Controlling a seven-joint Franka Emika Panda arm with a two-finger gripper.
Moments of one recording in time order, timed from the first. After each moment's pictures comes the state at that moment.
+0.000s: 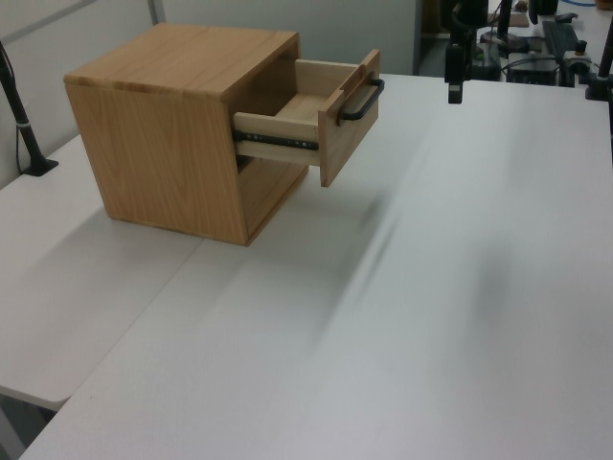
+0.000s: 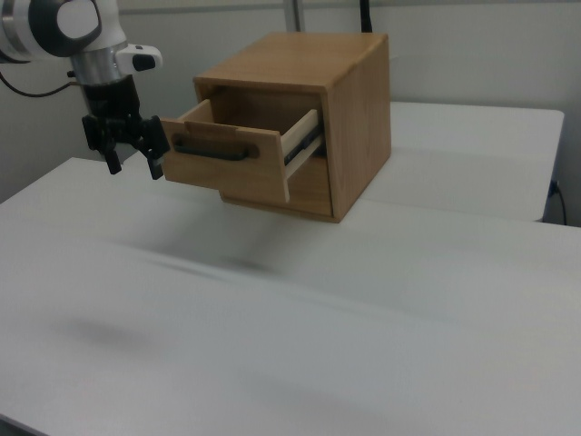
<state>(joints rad) 0.14 -0.01 0.02 -1.63 -0.04 1.58 0.08</state>
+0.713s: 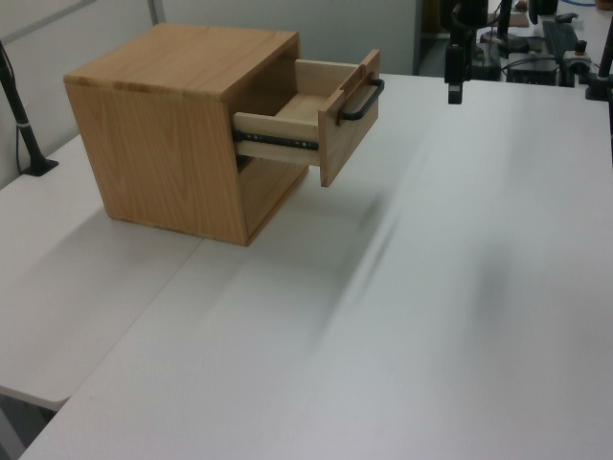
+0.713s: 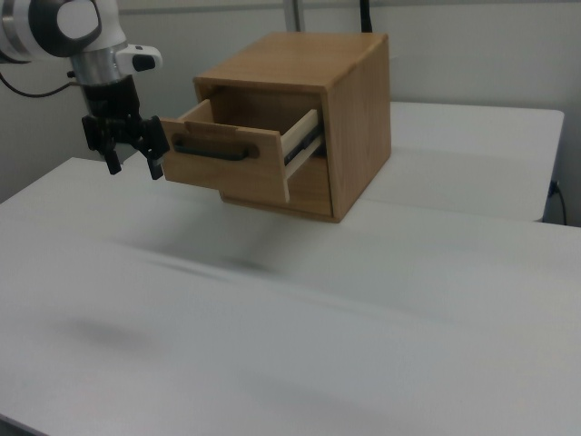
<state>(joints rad) 0.14 -0.01 0.02 -1.63 -0.04 1.58 0.08</state>
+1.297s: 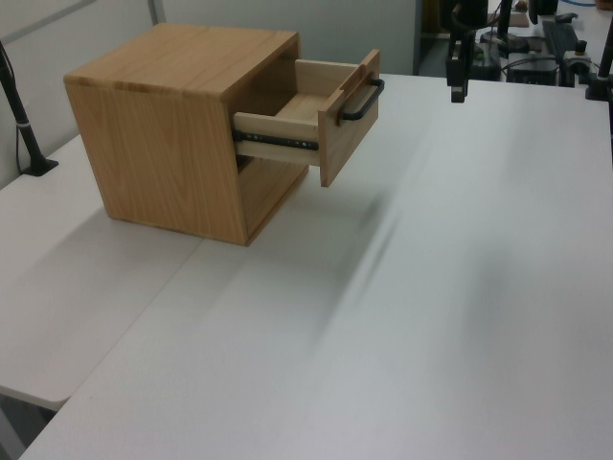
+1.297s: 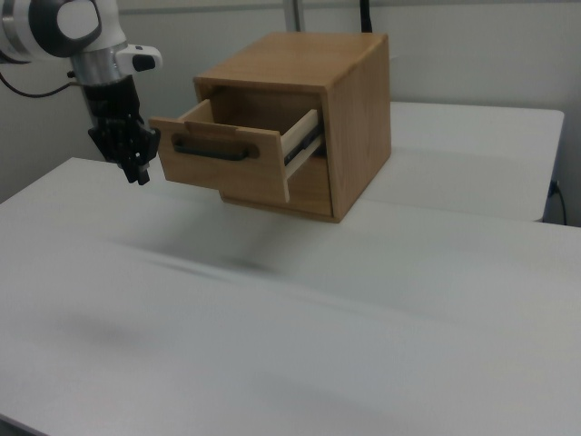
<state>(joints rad) 0.14 -0.01 0.02 -1.63 -0.04 1.59 0.08</state>
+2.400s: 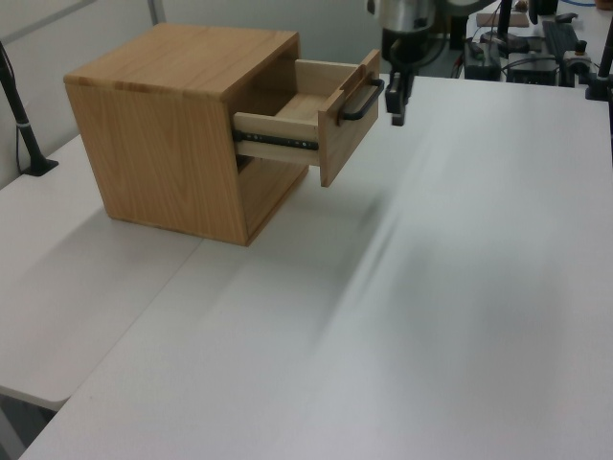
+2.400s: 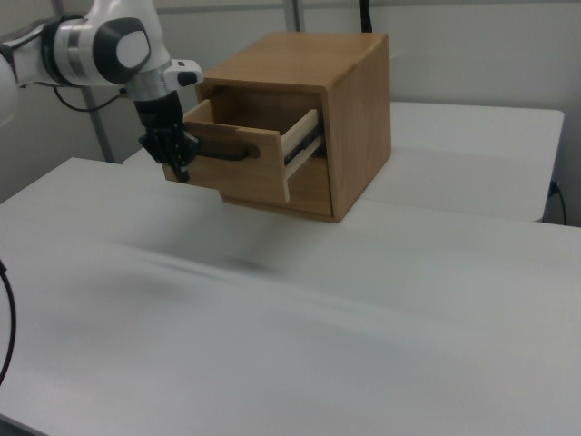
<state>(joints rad) 0.13 0.25 0.02 -1.47 -0.04 1.78 0.08</state>
